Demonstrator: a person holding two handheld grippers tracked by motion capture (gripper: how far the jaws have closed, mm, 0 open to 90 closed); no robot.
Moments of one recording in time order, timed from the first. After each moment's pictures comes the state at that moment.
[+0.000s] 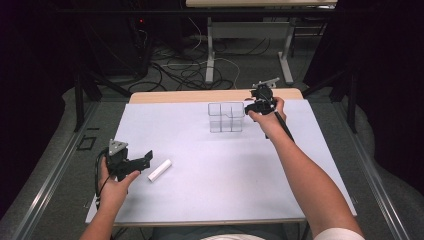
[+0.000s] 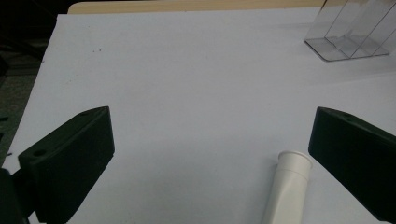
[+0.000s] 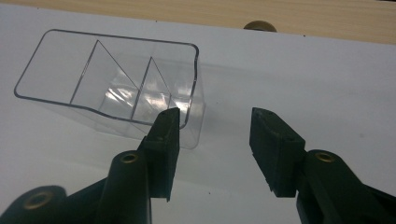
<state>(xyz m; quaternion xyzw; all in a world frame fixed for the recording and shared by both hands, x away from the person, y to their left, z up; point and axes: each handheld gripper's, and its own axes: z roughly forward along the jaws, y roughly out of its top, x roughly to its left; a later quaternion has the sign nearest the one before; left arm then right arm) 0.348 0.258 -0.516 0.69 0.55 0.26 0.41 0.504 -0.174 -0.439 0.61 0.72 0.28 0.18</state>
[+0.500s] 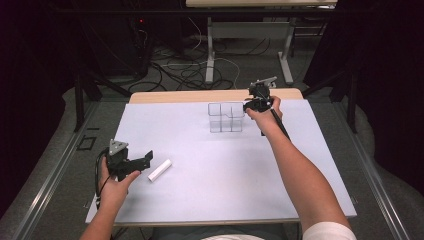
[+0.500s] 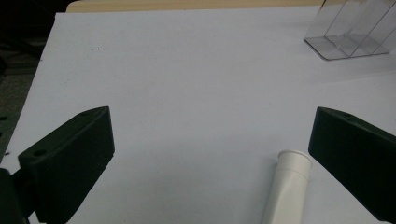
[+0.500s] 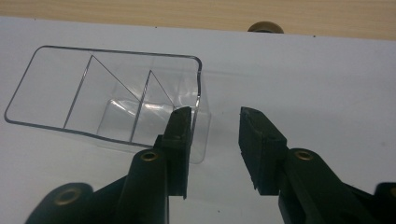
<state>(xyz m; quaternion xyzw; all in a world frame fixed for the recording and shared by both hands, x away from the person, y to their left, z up) 0.349 0.258 -0.517 0.69 0.55 0.25 0.40 0.521 -0.169 -0.448 0.62 0.71 0.29 0.17</state>
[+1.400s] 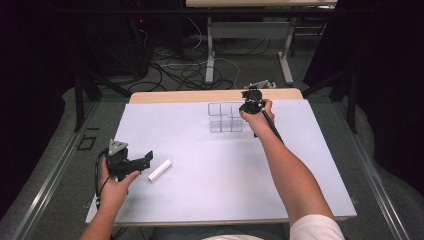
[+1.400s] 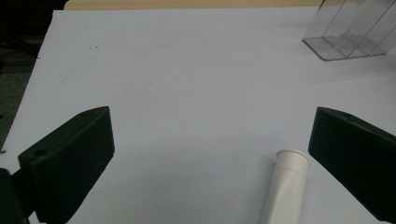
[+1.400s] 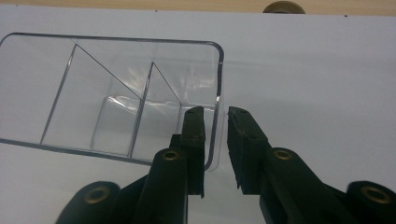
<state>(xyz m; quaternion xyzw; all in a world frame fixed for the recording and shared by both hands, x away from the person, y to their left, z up) 0.349 0.259 -0.517 0.69 0.55 0.25 0.41 0.536 -0.152 -0.474 0.64 0.70 0.28 0.15</state>
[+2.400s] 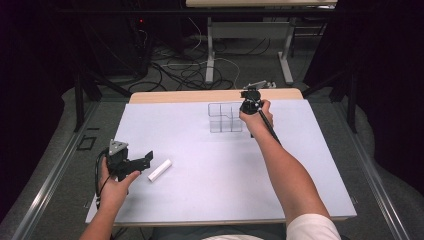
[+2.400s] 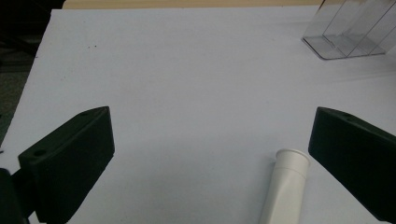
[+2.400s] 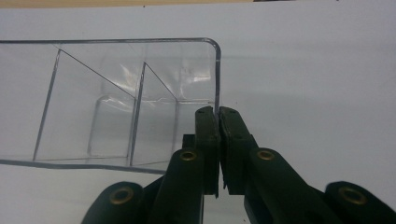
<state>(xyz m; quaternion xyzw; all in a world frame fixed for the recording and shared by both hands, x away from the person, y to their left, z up) 0.349 0.259 -0.518 0.69 0.55 0.25 0.41 0.536 -0.144 -0.473 0.67 0.68 0.26 0.15</state>
